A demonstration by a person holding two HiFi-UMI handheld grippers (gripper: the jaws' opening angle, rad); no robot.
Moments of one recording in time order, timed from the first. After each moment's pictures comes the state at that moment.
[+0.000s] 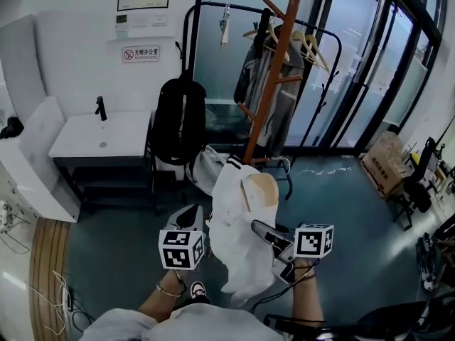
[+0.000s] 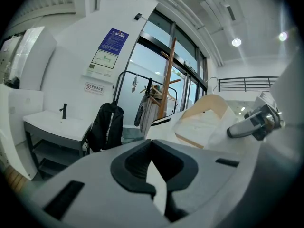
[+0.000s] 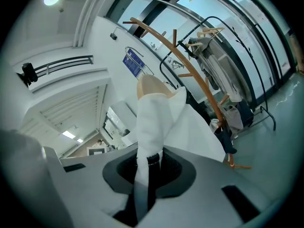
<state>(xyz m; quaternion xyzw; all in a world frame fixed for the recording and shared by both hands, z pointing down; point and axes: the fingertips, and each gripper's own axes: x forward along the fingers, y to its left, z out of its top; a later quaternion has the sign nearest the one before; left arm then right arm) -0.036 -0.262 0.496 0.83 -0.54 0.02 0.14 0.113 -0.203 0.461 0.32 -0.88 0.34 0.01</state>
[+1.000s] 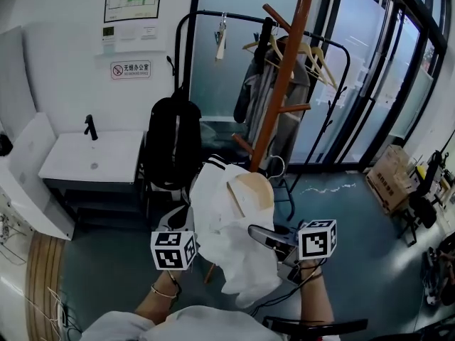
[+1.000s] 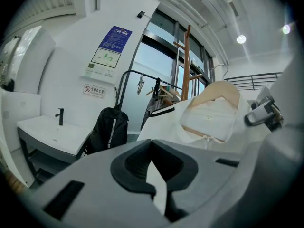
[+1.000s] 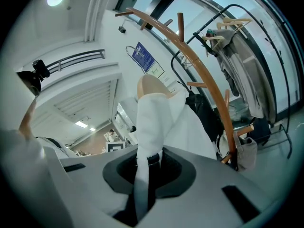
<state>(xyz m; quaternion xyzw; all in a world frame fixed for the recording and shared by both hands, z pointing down) -0.032 -0.417 0.483 0.81 -0.57 0.01 0.13 0.125 -0.335 0.421 0.23 -0.92 0.30 0.05</state>
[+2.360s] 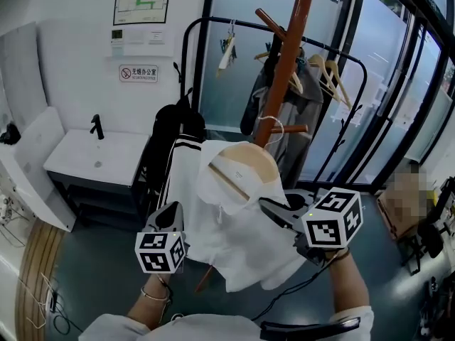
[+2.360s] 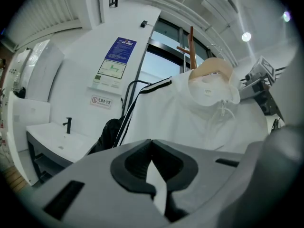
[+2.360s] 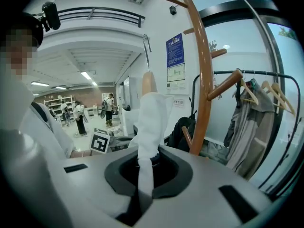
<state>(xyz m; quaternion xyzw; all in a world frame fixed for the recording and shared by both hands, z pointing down) -0.013 -0.453 0.433 0.77 -0.63 -0.03 0.10 0.171 -0.416 0.311 0.24 -0.94 0.05 0.22</state>
